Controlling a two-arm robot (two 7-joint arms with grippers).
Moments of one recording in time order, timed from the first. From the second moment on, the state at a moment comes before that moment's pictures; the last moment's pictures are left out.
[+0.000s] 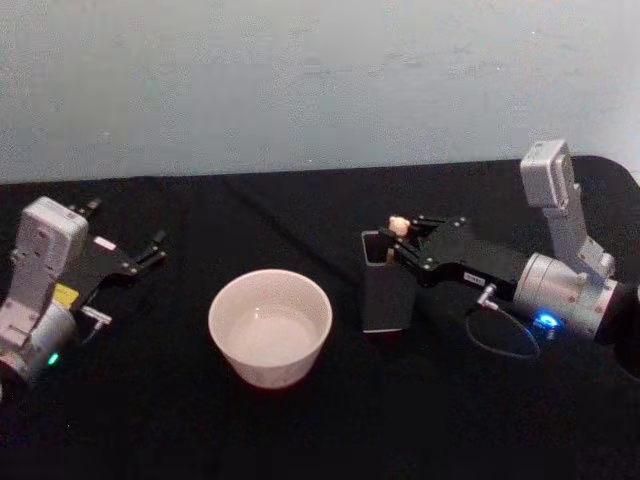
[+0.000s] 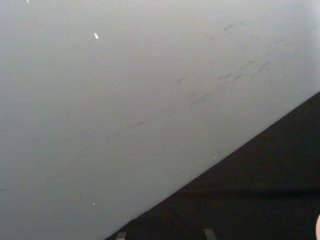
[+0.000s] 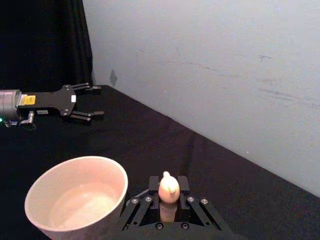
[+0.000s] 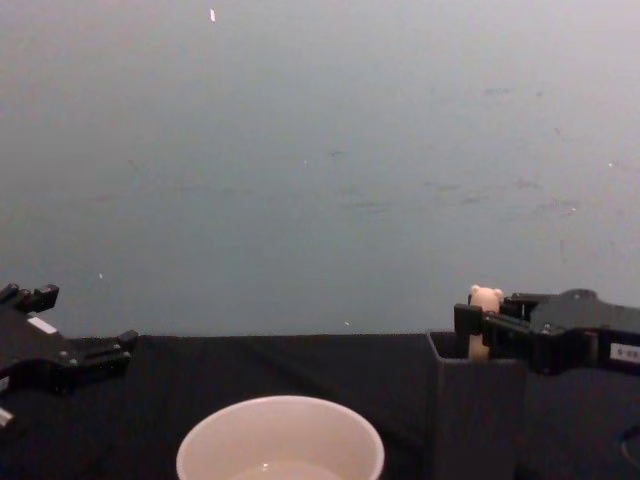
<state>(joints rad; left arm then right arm) -0.20 0.60 0.45 -1.41 -0.25 -0.12 0.03 0.36 0.50 -0.47 -1.34 0.50 -0.02 0.63</state>
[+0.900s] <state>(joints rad) -0.20 0.60 0.45 -1.41 -0.25 -0.12 0.03 0.36 0.50 -0.47 -1.34 0.49 -0.01 0.63</state>
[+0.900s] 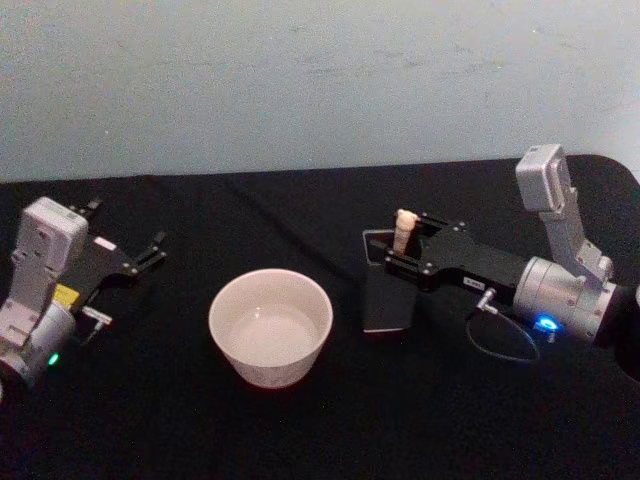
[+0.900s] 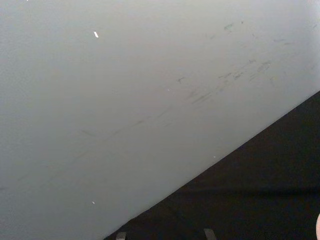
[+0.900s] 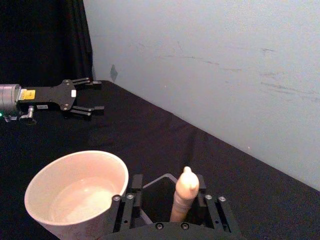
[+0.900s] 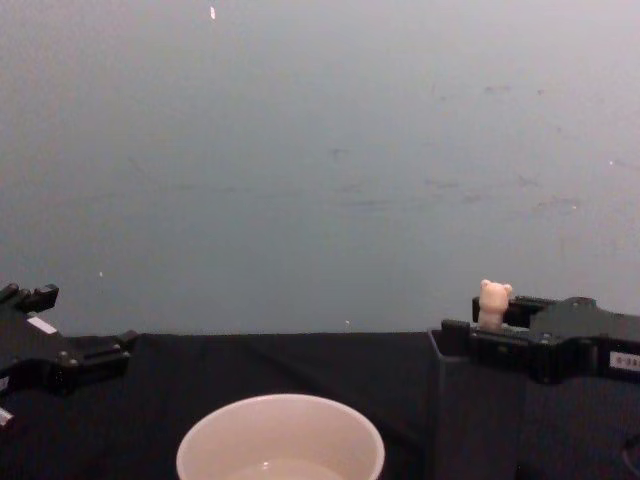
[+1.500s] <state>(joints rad) -0.20 0.60 0.45 -1.41 -0.25 -0.12 0.03 0.36 0.50 -0.47 -1.34 0.50 -0.02 0.63</state>
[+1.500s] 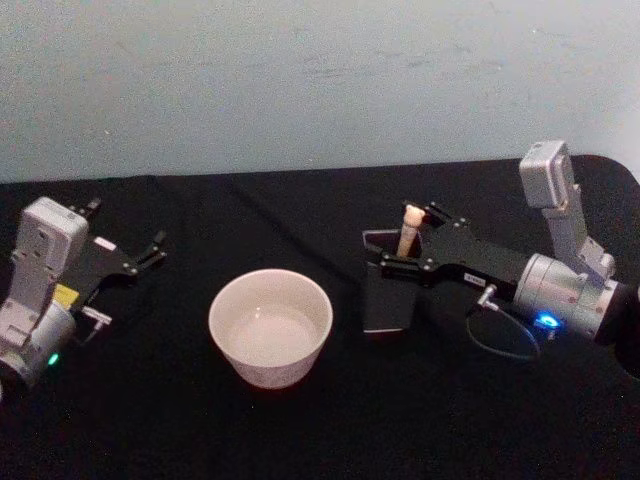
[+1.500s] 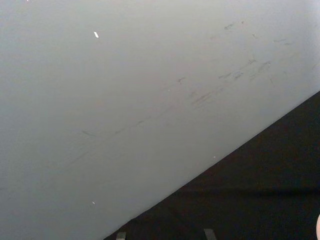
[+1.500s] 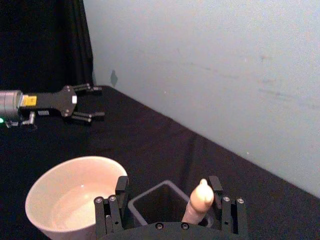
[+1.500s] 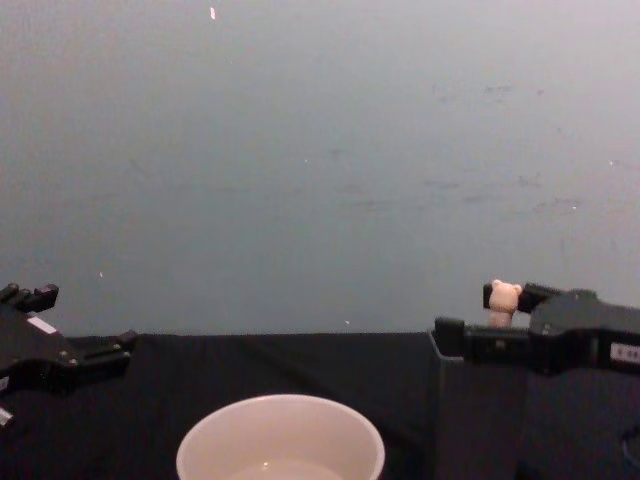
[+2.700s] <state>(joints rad) -0.20 0.60 0.45 -1.41 -0.25 -0.12 0.03 0.23 0.40 -0.32 -1.35 0.33 -0.02 0.23</state>
